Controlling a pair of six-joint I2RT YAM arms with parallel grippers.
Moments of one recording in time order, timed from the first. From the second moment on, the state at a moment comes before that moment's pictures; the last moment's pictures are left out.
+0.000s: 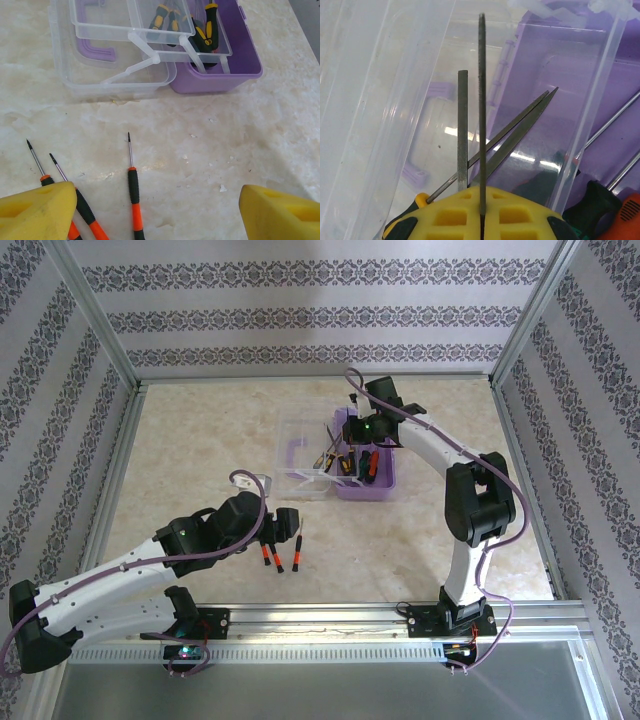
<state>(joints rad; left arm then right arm) -0.95 0.92 0.81 -0.61 -0.28 -0.77 0.34 1.91 1.50 -0.51 -0.33 0.28</state>
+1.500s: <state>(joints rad) -0.80 0.95 0.50 -0.66 -0.24 -0.95 0.40 1.15 0.79 -0.37 -0.23 0.57</state>
